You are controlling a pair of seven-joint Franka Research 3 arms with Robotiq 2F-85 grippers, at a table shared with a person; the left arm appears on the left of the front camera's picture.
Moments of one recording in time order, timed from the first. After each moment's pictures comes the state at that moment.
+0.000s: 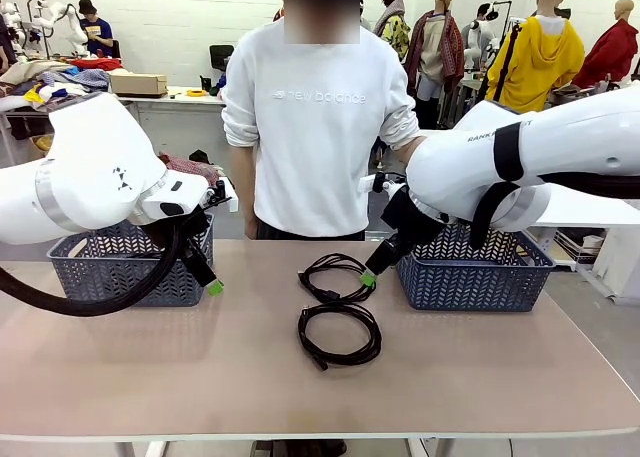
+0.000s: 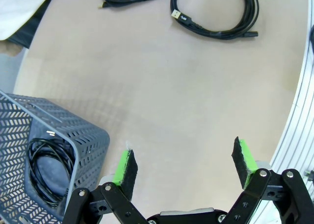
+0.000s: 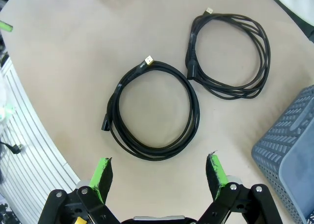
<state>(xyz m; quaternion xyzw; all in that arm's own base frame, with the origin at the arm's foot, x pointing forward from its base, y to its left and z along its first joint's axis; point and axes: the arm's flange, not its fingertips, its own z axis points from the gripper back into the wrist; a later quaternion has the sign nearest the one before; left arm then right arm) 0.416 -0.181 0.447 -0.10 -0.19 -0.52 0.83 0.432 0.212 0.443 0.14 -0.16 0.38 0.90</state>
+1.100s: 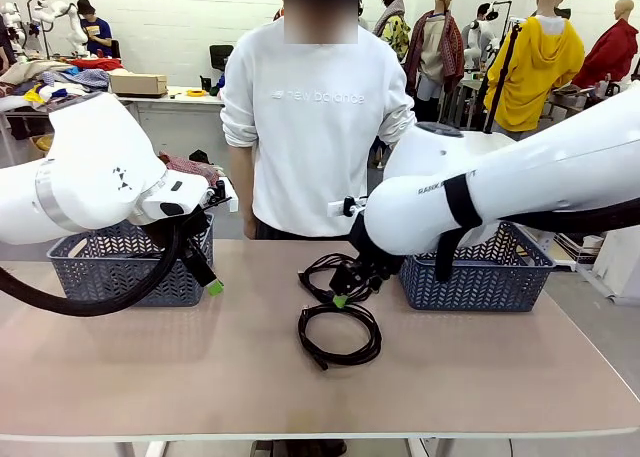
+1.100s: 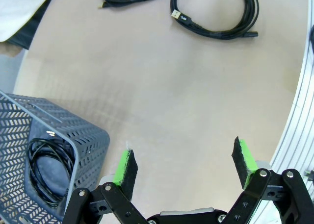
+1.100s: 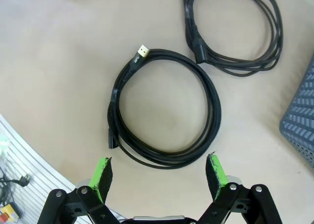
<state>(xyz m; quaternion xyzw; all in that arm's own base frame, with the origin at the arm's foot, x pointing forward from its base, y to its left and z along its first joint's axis) 0.416 -0.181 0.447 -0.10 -0.19 -0.52 0.83 0.422 0.283 0.403 0.08 -0.11 0.27 0.95</state>
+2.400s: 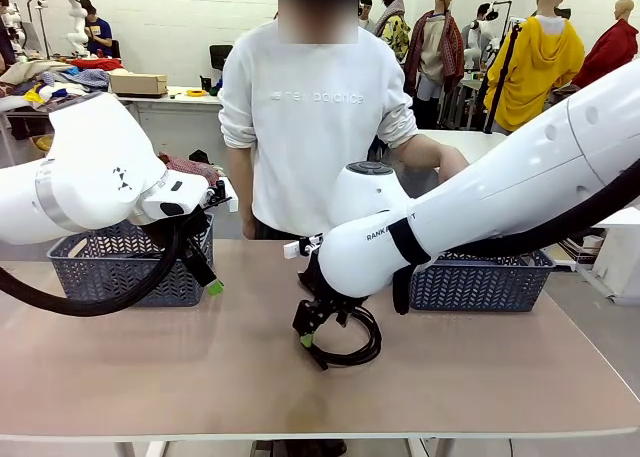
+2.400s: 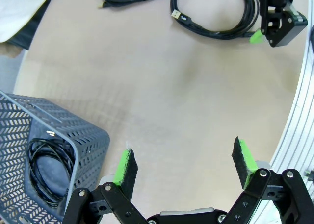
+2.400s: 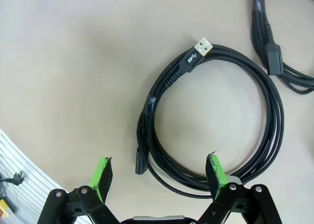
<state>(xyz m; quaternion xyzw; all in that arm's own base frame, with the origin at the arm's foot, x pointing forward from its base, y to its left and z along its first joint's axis) 0.416 -0.181 0.447 -0.10 -0.19 -0.52 0.83 0.415 0.347 0.340 0.05 -0.06 0.31 0.95</state>
